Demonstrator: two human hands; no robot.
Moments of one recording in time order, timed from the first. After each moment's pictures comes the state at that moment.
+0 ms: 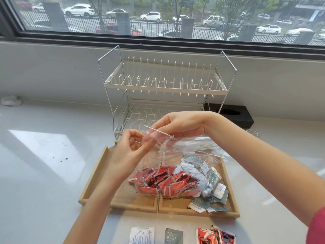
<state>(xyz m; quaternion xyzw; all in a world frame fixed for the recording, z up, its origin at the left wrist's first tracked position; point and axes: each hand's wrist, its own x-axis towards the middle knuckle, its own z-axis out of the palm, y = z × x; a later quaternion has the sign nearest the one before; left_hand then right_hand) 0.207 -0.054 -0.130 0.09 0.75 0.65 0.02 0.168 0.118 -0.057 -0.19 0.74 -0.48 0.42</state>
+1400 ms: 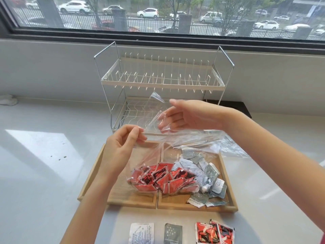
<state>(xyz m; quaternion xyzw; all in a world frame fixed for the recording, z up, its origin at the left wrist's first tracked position) 0.210 -0.057 -0.125 0.12 0.74 0.66 -0.05 0.179 0.149 -0.053 -0.08 0.72 -0.62 0.31</state>
